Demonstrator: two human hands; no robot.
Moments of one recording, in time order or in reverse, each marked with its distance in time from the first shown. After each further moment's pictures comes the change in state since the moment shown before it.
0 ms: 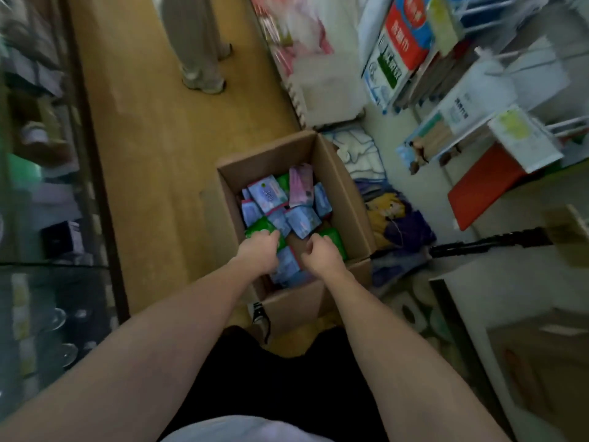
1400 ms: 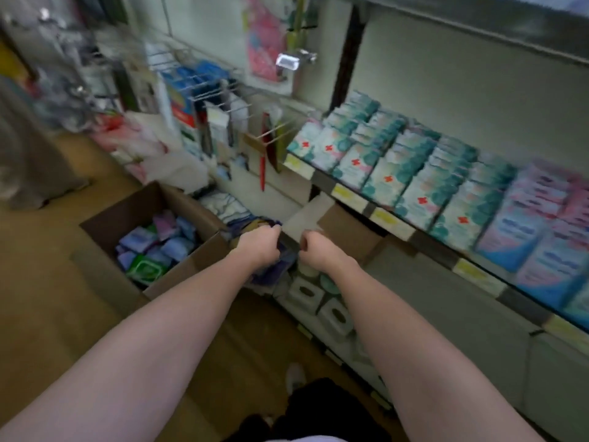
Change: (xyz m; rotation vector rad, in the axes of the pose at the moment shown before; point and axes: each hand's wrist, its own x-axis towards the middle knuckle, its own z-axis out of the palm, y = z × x) left_hand -0.258 0.326 0.087 0.270 0.303 0.579; right_hand -0.398 0.251 -0.052 0.085 0.473 0.094
